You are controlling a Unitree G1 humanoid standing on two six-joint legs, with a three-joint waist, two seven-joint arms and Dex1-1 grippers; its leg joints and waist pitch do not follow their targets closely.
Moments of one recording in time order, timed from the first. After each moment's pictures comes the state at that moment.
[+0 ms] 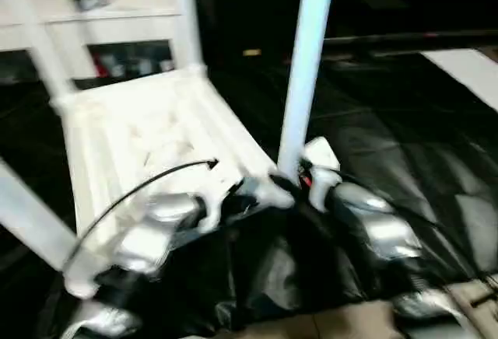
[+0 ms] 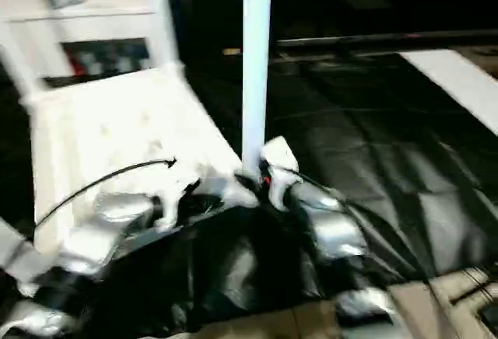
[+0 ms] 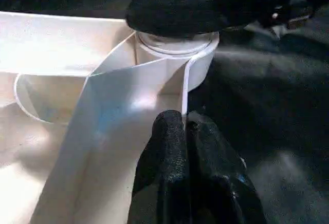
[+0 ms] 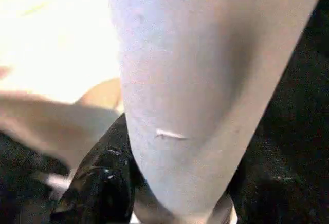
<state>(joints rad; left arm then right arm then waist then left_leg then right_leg) -0.42 0.18 -0.23 0.31 0.00 0.39 -0.75 -0.50 -0.08 0.07 0.52 0.02 0.24 0.52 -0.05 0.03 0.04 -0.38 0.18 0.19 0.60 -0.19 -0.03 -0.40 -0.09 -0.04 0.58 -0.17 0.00</state>
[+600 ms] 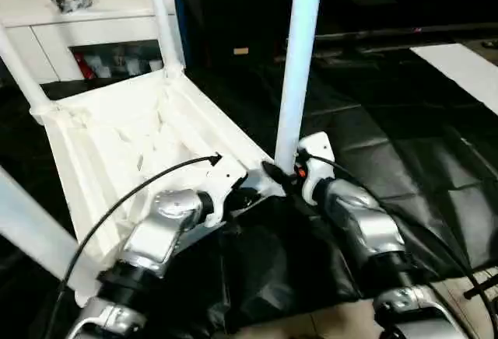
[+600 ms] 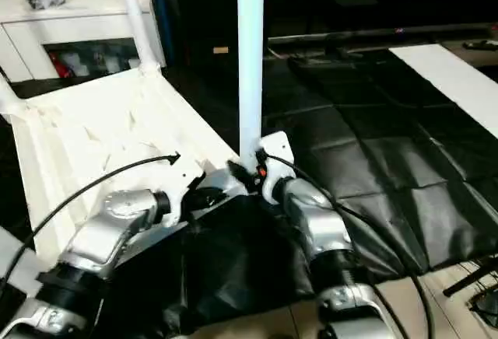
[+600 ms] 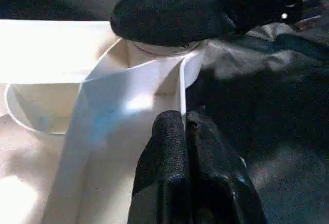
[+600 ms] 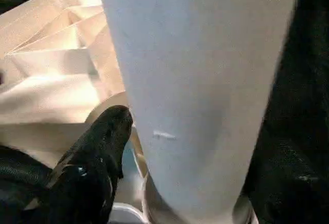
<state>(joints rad) -0.41 0.22 -0.23 0.27 -0.01 0.38 -0.82 -0.48 -0.09 0.04 0.48 0.07 0.24 0.66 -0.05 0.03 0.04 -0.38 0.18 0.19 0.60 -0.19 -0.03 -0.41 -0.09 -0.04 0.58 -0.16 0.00</state>
